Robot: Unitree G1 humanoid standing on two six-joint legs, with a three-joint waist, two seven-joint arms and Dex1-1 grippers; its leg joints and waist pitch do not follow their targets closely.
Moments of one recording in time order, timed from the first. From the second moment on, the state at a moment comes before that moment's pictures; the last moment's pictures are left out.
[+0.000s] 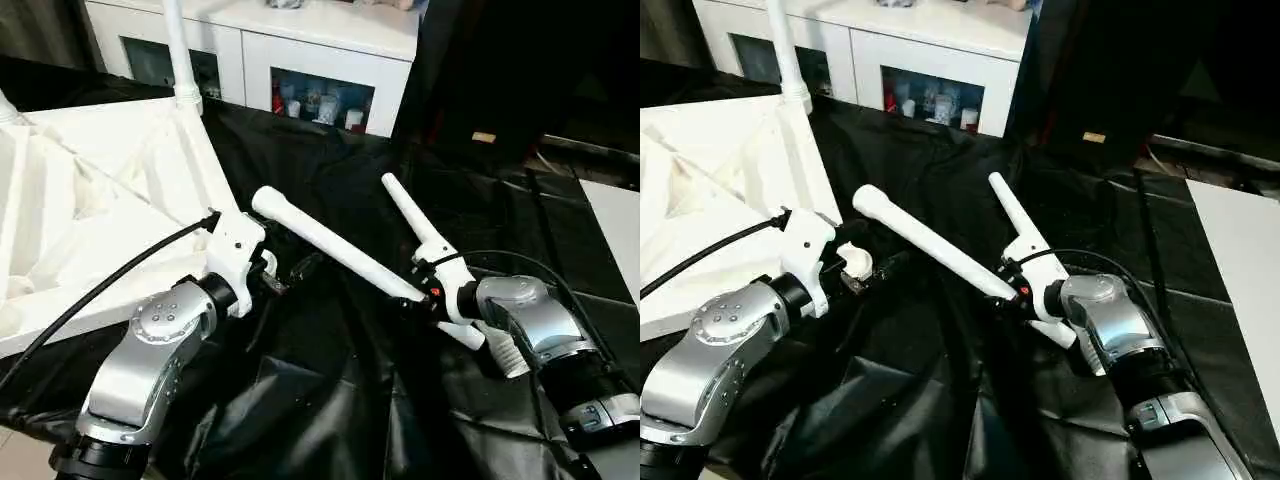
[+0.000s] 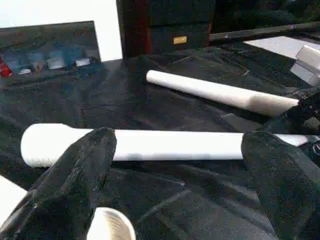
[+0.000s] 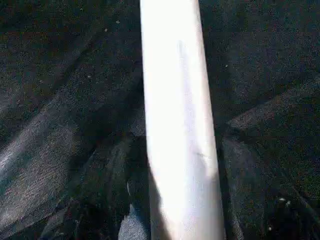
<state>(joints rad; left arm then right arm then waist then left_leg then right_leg) -0.21 0.32 -0.12 -0.25 -0.19 0.48 -0.48 -0.52 -0.42 0.24 0.52 0.08 0.42 0.86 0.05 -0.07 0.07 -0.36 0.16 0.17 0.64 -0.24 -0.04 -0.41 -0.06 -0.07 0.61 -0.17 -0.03</state>
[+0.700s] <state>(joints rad) -0.21 0.32 -0.12 -0.25 -0.20 0.50 -0.48 -0.52 -0.42 0.25 0.52 0.08 0.42 0.92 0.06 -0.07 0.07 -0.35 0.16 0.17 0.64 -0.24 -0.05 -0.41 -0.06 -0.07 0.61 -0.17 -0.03</state>
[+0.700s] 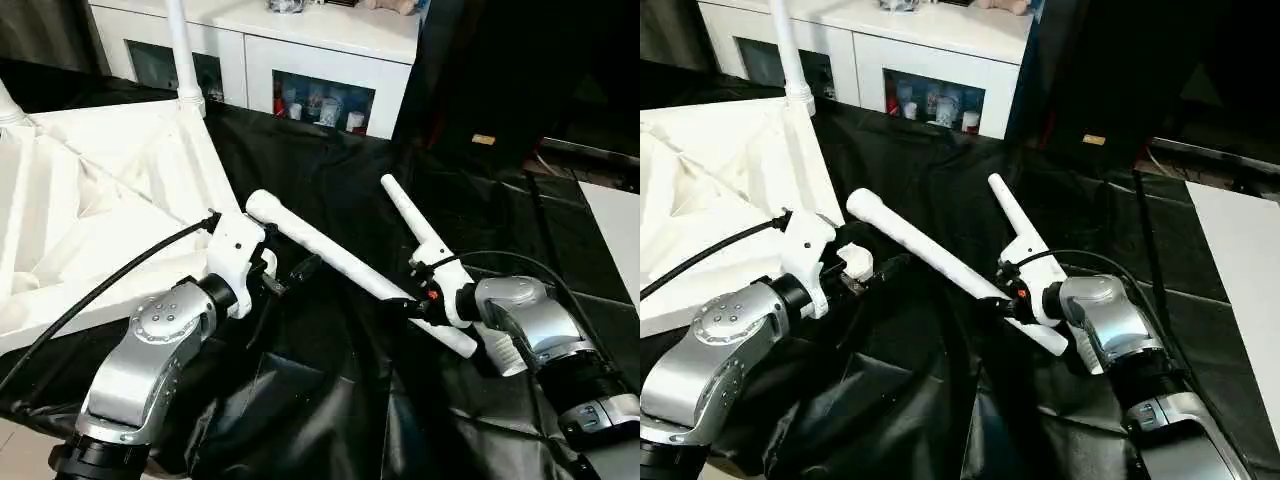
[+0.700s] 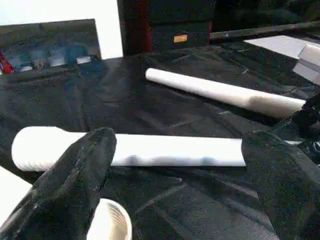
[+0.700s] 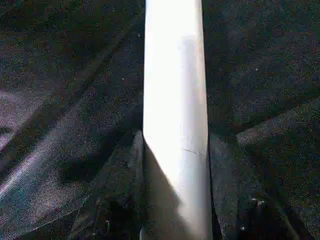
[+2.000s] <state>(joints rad) -0.41 -0.06 0.13 -0.18 -0.61 0.80 -0.28 -0.39 -0.10 0.07 0.08 0.39 0.43 0.71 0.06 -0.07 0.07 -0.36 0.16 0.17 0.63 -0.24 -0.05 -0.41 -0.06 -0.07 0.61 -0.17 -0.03</state>
